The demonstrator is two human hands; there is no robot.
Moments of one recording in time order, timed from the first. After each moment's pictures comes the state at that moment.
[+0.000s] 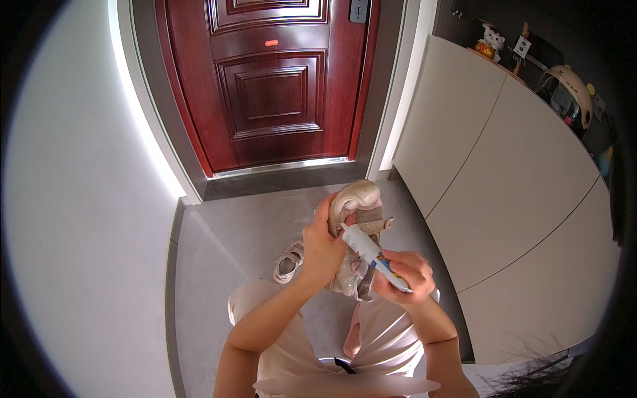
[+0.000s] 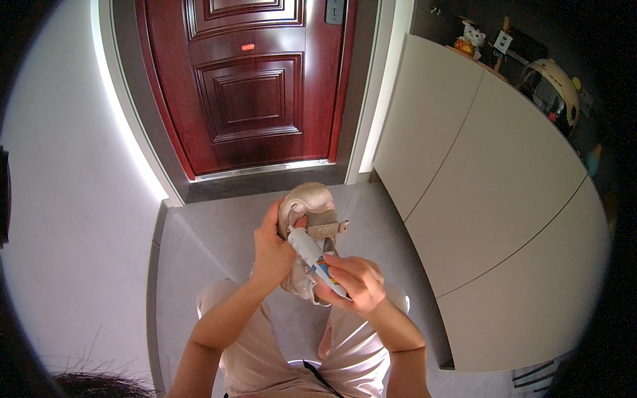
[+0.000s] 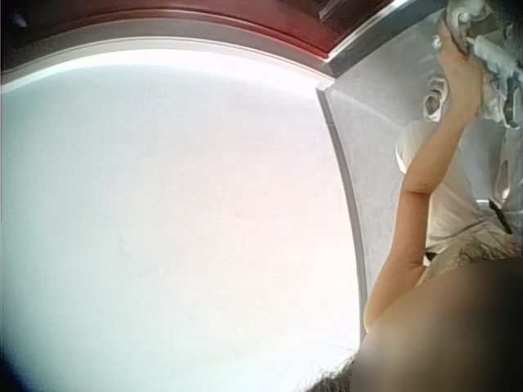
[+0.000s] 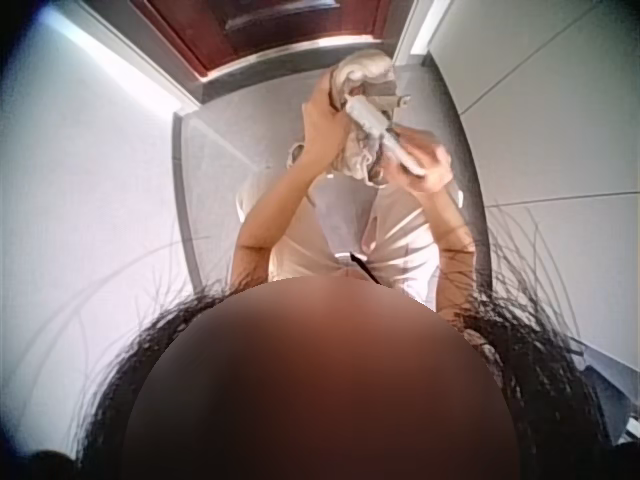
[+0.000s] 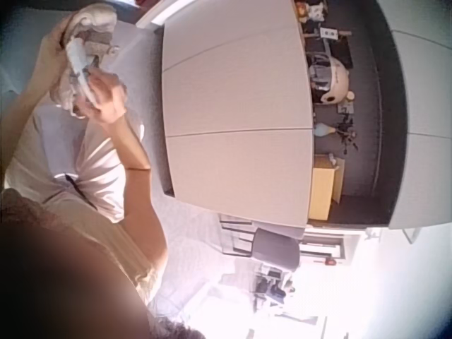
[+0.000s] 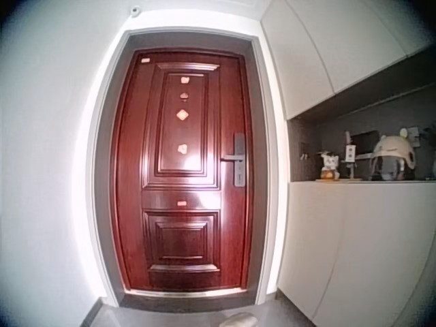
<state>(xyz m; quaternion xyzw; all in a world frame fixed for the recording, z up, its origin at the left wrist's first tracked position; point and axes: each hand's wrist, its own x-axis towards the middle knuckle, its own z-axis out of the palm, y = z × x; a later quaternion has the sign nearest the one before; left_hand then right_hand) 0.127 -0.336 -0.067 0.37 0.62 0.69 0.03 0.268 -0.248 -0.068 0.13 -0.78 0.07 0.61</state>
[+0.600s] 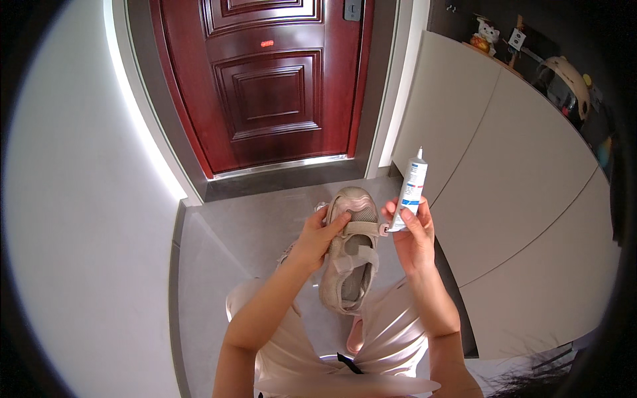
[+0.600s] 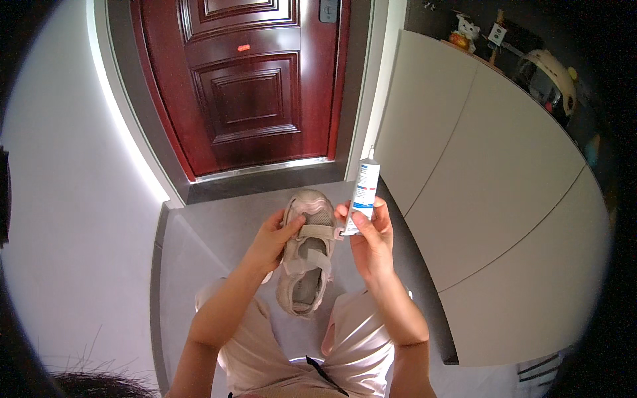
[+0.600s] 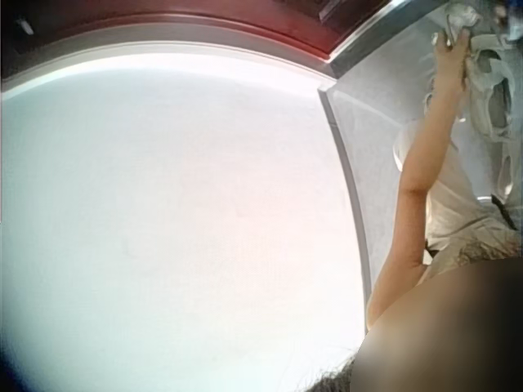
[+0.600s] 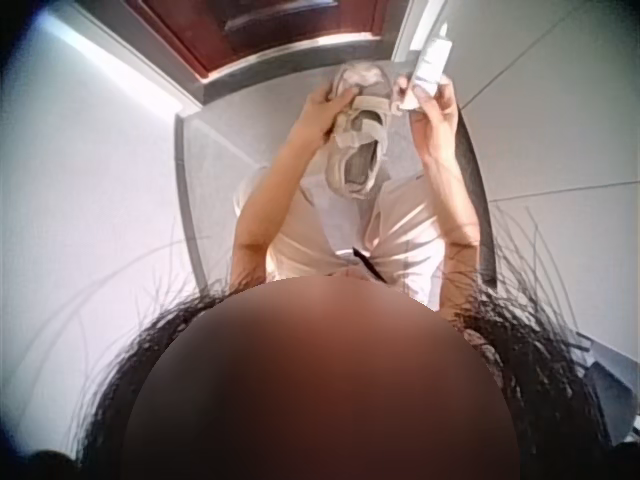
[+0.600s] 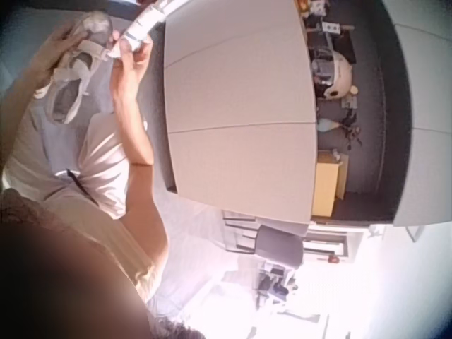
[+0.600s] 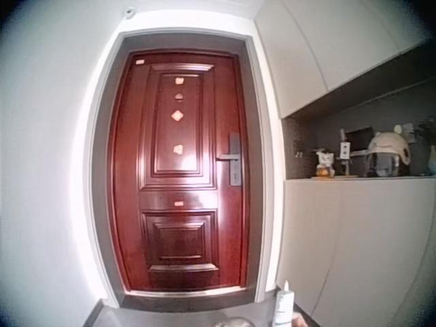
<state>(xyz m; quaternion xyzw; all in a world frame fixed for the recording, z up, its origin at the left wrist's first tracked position) 0.098 -0.322 -0.102 0.24 0.45 0.74 0.44 0.255 -0.212 -0.061 -0.01 -0.43 0.79 0.44</state>
